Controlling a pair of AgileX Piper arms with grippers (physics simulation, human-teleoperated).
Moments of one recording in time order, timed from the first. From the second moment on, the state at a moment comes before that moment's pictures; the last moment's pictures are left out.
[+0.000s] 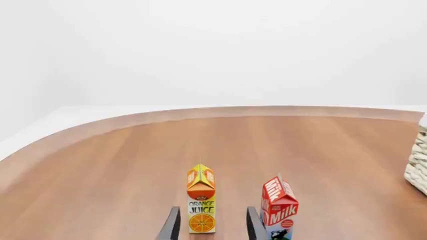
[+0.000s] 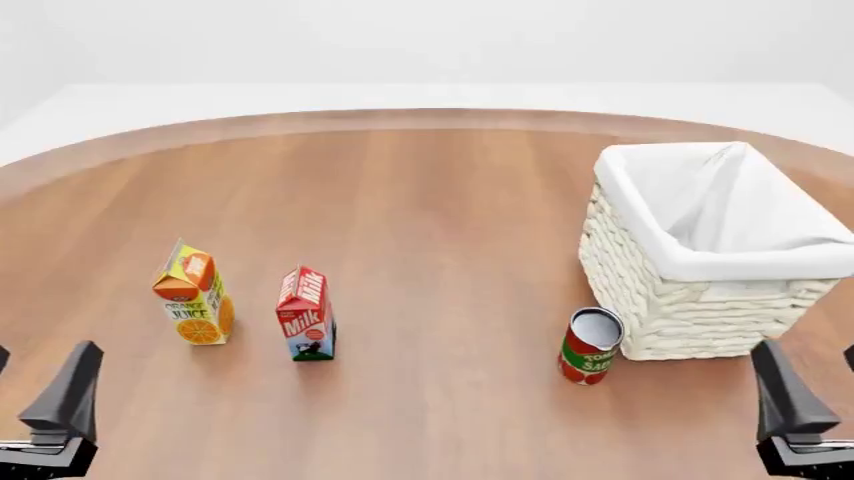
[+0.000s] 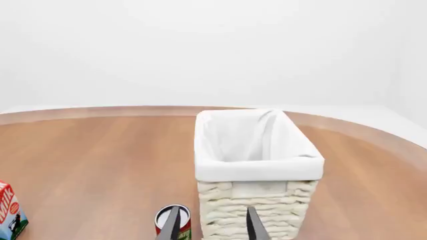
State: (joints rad) left arm 0.00 0.00 0.00 0.00 0.00; right arm 0.00 0.01 0.00 0.00 0.00
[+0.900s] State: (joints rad) left arm 0.00 0.00 0.00 0.00 0.00; right arm 0.03 0.18 -0.12 -0.01 -0.03
